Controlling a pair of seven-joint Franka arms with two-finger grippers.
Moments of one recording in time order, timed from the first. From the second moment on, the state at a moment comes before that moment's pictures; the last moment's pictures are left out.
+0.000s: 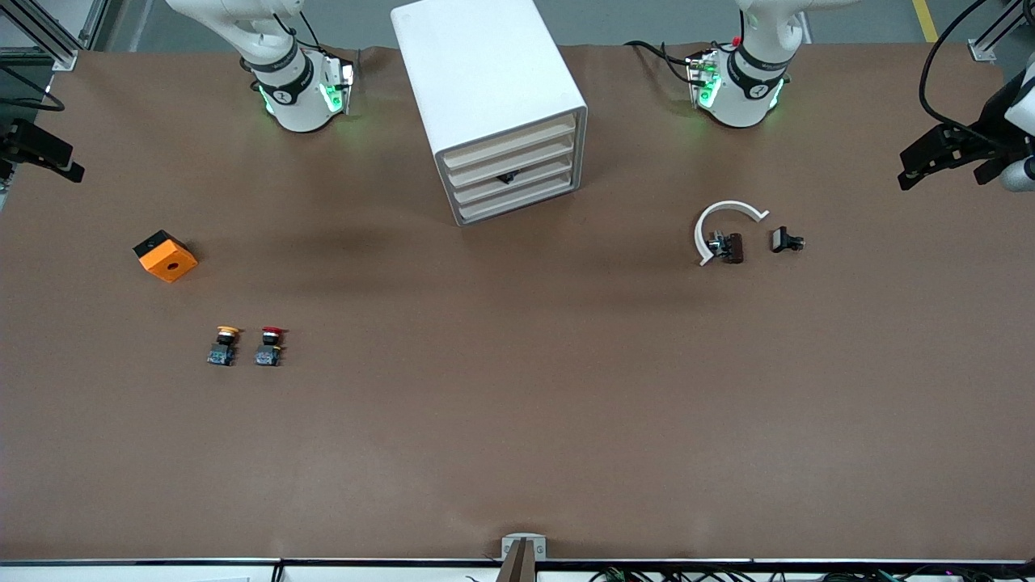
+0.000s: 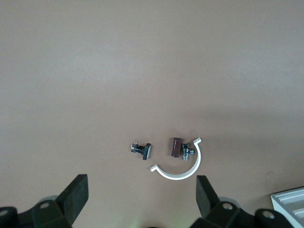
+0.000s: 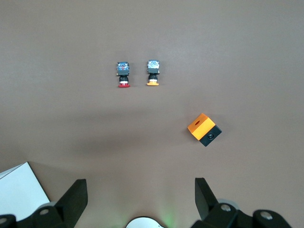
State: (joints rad) left arm 0.07 -0.13 -0.10 -1.68 0.03 1.55 -0.06; right arm -0.04 -0.09 -0.08 -1.59 -0.01 1.44 -0.06
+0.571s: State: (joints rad) left arm 0.07 -0.13 -0.11 -1.67 0.03 1.56 -0.06; right arm -0.04 -0.09 -0.09 -1.59 0.03 1.46 -0.04
